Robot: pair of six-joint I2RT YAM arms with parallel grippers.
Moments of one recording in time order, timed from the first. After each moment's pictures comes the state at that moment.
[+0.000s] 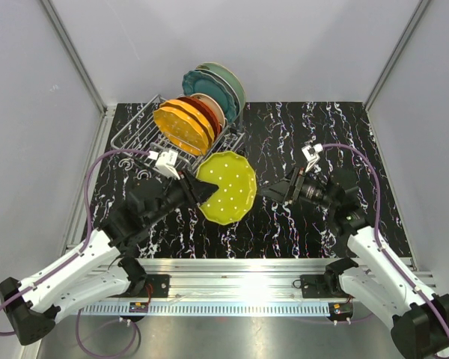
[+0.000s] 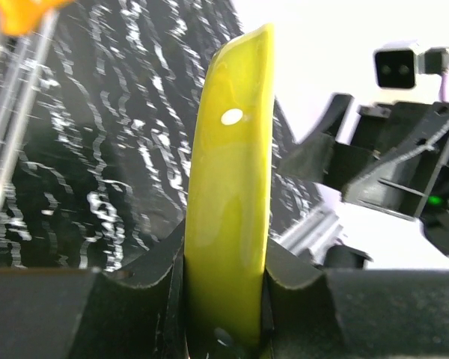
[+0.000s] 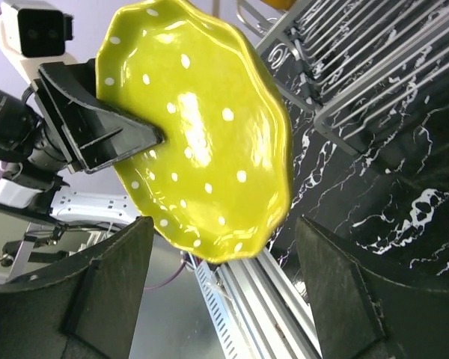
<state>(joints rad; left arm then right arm) -0.81 0.78 0.72 -0.12 -0.04 -0.77 0.36 0.83 0.57 0.18 -0.72 0.83</state>
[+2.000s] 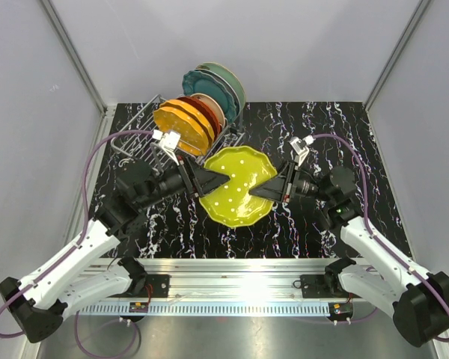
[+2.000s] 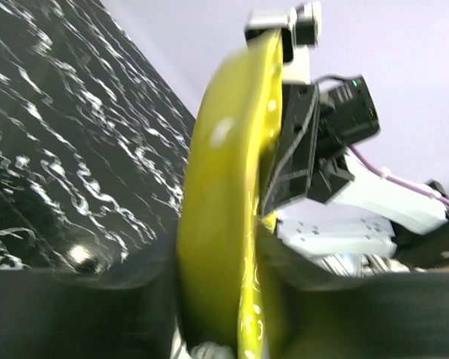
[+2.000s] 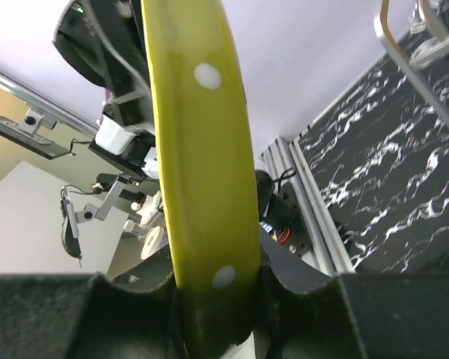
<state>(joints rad) -0.73 0.87 0.89 -0.02 0.34 -0.77 0.44 0.95 0.60 0.63 -0.92 1.09</state>
